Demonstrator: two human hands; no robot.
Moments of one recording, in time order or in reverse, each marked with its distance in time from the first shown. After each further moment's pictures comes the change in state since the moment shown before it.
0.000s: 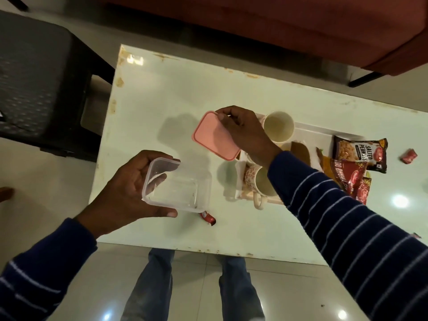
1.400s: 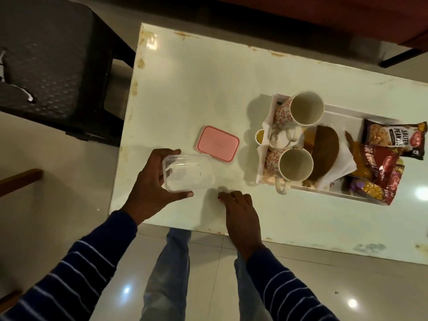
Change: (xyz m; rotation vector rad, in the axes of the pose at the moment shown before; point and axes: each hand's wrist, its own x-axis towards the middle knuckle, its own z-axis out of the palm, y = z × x) left_hand -0.019 -0.076 0.008 0.117 0.242 -0.075; right_hand -0.175 0.135 0.126 -0.722 0.061 -0.025
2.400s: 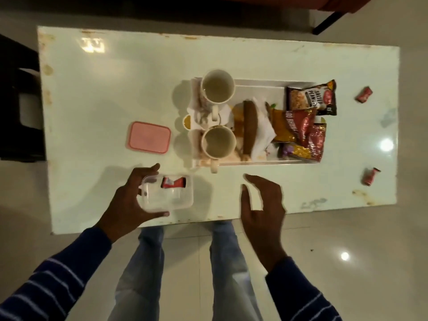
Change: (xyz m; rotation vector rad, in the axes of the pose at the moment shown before) left_hand -0.020 0.051 0.092 0.261 -0.262 -0.029; right_hand -0.079 0.098 -0.125 0.398 0.645 0.114
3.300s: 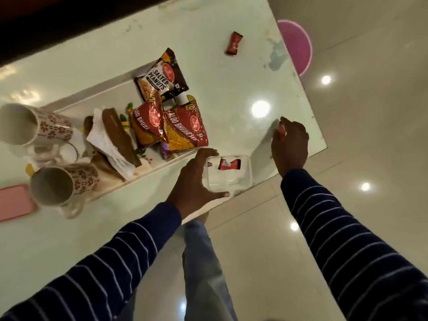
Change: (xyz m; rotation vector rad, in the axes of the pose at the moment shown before) left_hand 0.140 0.187 0.343 0.136 -0.343 0.248; right_hand 0.100 0.333 -0.182 -0.373 0.115 0.721
